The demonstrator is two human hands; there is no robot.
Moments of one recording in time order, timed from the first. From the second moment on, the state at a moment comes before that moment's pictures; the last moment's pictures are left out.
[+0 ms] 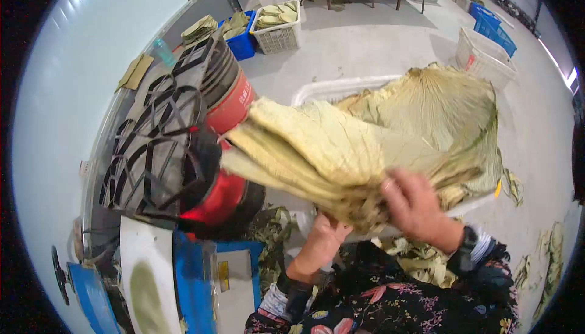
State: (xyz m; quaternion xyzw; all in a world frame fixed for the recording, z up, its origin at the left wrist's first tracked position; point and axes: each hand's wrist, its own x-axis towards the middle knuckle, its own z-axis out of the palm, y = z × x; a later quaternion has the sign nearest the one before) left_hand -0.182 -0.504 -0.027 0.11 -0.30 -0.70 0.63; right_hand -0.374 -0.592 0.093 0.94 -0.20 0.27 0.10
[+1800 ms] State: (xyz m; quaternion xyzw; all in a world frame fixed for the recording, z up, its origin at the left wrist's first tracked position) left_hand -0.080 -0.435 0.117 0.53 -0.19 -0.28 0.77; right_hand -0.287 -0.509 0.097 0.22 -0.18 0.50 -0.82
